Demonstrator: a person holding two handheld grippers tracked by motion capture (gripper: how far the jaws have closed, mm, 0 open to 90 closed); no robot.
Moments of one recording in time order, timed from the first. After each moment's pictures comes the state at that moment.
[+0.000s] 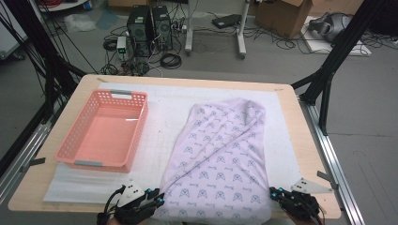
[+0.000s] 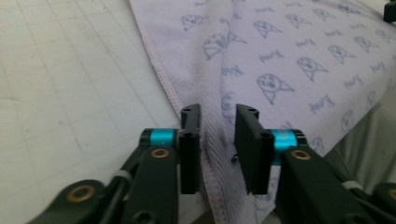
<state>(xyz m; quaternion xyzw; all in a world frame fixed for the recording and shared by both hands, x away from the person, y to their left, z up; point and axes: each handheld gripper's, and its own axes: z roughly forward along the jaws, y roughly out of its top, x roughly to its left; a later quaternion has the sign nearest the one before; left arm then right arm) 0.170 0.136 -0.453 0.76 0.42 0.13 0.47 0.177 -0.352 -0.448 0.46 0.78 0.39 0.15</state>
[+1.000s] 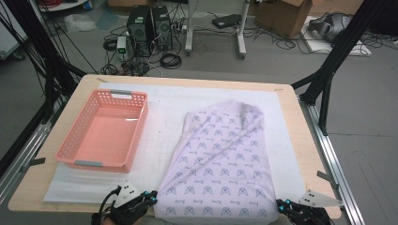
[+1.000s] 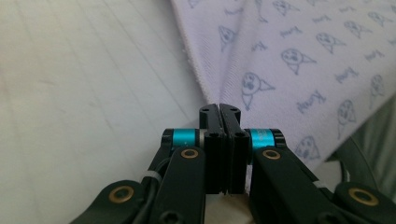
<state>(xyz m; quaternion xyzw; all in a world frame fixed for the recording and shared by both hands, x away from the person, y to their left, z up) 0.161 0.144 -0.458 0.77 0.42 0.14 0.45 0.147 -0.366 -0.445 0.43 0.81 0.37 0.14</state>
